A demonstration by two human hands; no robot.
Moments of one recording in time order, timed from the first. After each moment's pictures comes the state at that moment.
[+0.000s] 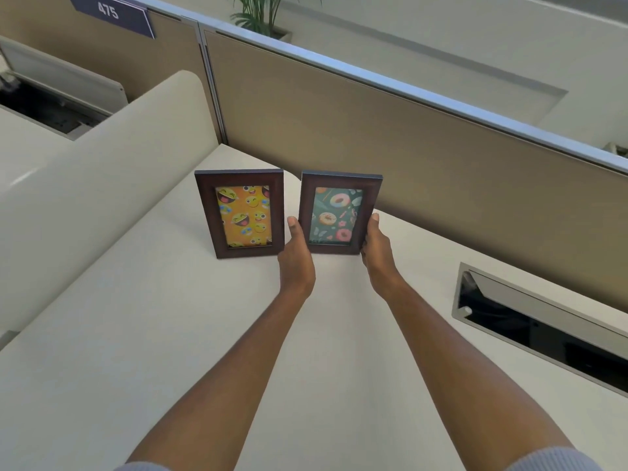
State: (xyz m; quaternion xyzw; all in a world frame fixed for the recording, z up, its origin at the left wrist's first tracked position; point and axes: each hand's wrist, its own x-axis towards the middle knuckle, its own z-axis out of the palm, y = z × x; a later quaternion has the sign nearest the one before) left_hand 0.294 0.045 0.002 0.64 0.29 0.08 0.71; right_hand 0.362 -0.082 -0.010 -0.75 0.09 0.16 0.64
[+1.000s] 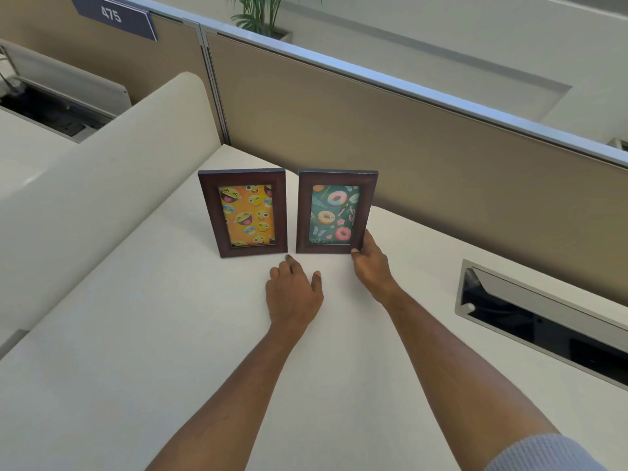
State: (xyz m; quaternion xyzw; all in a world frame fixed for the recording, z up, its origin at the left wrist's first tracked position) left_hand 0.253 0.050 -0.044 0.95 0.23 -0.05 0.19; right_hand 0.344 -0.085 -0.027 -0.87 0.02 0.16 0.47
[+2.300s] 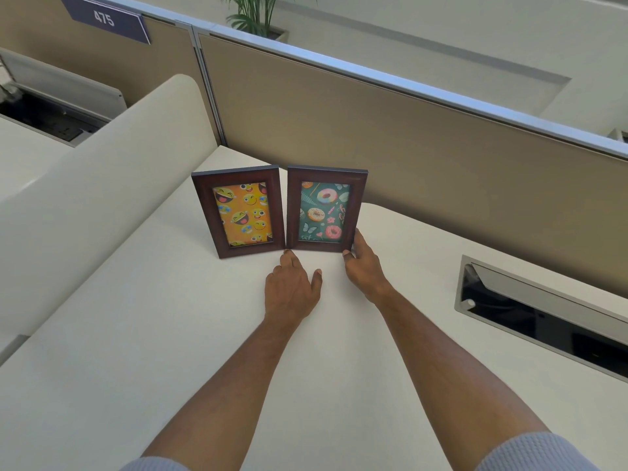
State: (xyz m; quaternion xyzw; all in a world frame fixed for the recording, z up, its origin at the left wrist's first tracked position) left_hand 0.264 0.059 -0.053 0.98 0.15 -0.09 0.09; right_hand 0.335 -0.076 -0.023 -0.87 -0.01 0.17 0.47
